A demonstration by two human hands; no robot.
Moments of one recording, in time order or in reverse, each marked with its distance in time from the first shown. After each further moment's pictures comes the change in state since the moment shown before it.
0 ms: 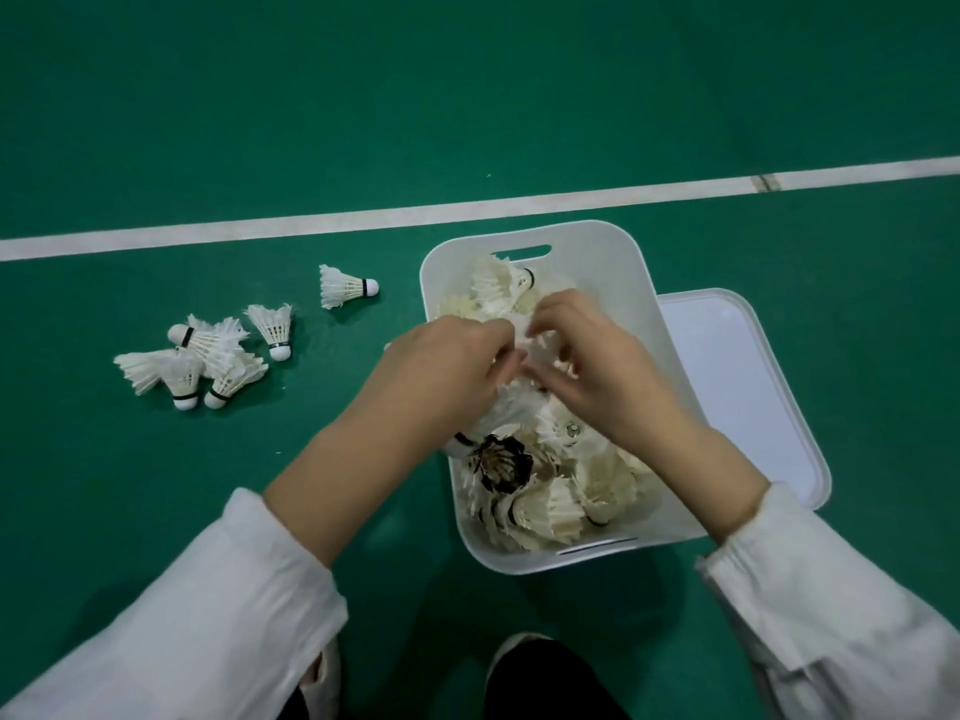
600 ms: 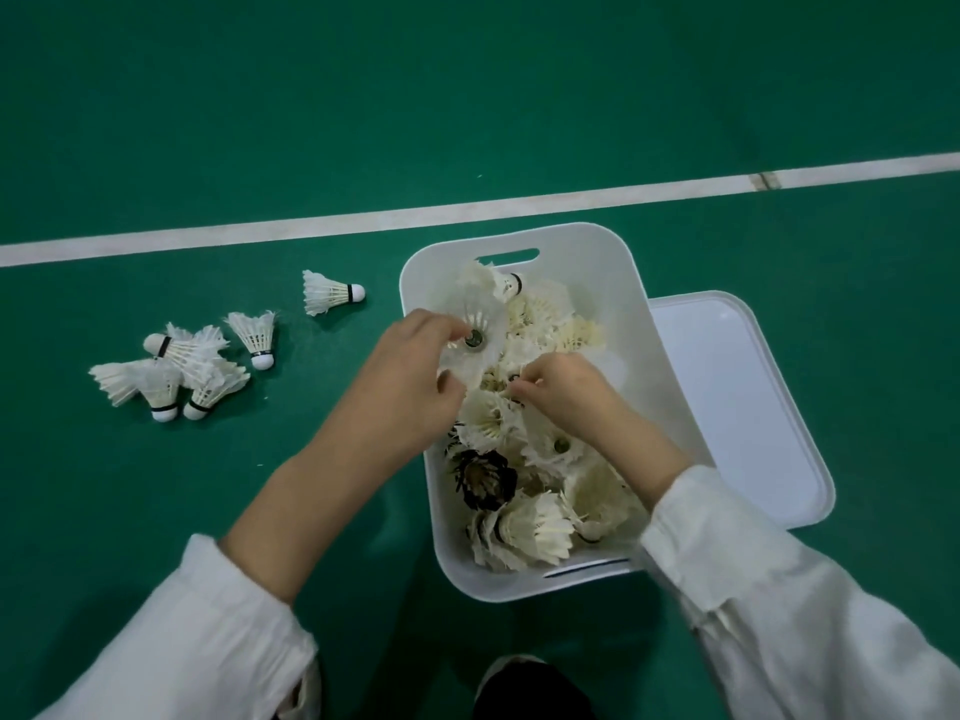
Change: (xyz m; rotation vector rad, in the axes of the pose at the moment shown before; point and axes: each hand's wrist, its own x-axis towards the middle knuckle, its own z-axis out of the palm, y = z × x) left_hand -0.001 -0.018 0.021 -0.248 0.063 -0.139; right_hand 0.016 0.057 0.054 -0.020 -0.390 0.505
